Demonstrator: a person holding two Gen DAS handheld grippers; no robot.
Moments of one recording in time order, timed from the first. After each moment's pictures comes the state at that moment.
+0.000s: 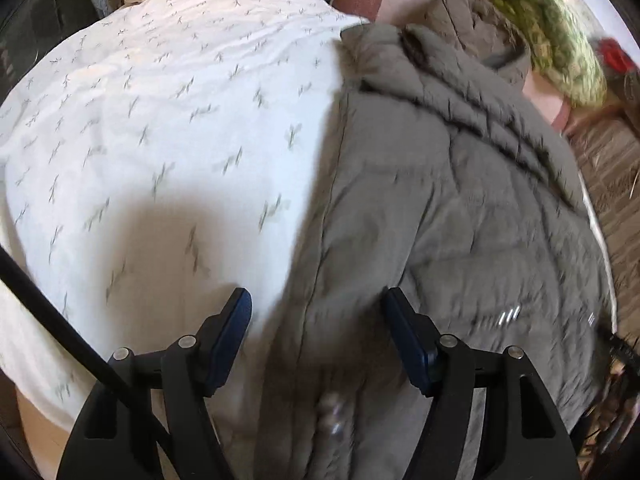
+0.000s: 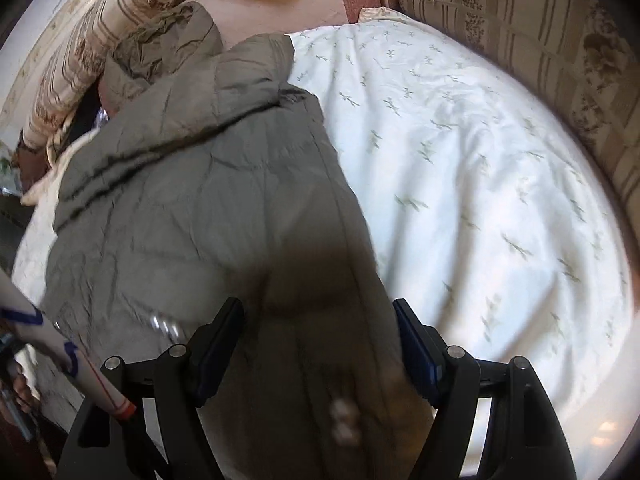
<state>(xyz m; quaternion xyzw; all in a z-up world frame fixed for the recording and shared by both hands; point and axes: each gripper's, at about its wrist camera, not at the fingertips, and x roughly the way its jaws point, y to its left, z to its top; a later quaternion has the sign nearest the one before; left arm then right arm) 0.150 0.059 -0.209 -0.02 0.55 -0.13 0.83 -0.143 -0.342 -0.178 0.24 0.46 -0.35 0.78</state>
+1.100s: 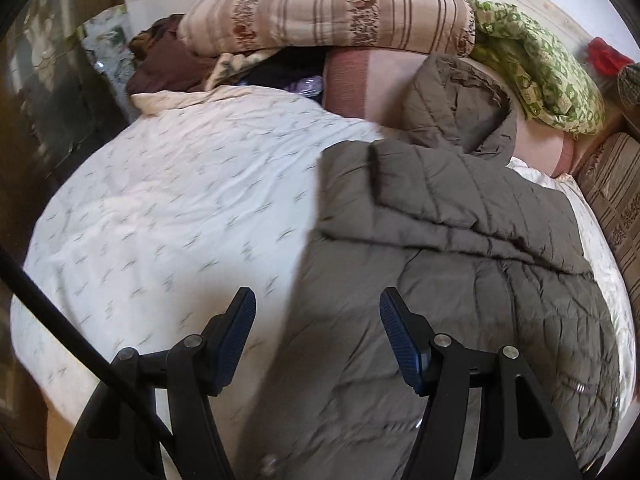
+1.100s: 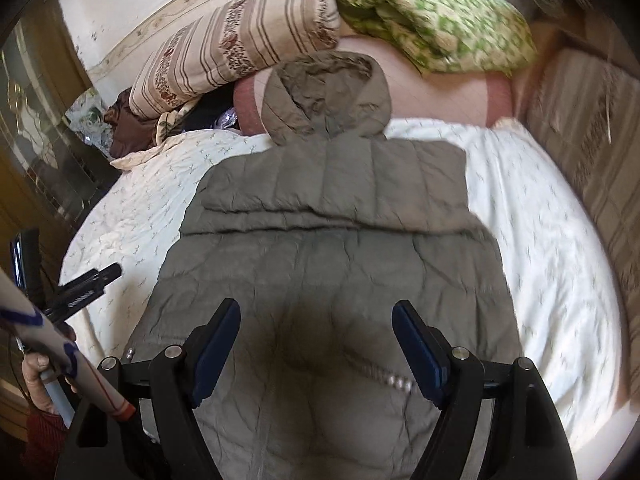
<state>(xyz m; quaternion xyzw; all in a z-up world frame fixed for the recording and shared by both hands) 0.193 -0.018 -0.108 0.02 0.43 -0.08 0.90 0.012 -0.232 -0.058 0.13 0.42 -0.23 0.87</state>
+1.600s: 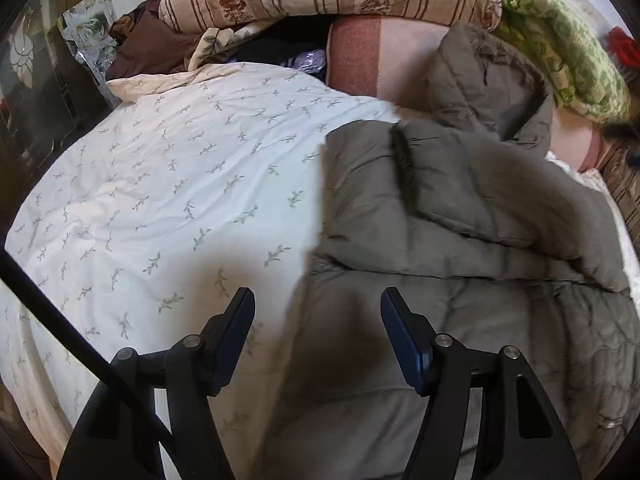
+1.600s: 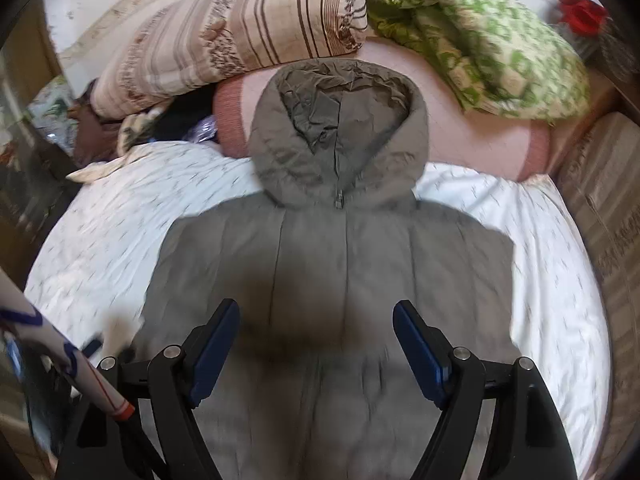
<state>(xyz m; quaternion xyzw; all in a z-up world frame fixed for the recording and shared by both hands) 0.266 -0.021 -0.167 0.04 0.45 -0.07 0.89 0.212 -0.313 -0.075 0.10 0.45 -0.26 0.85</state>
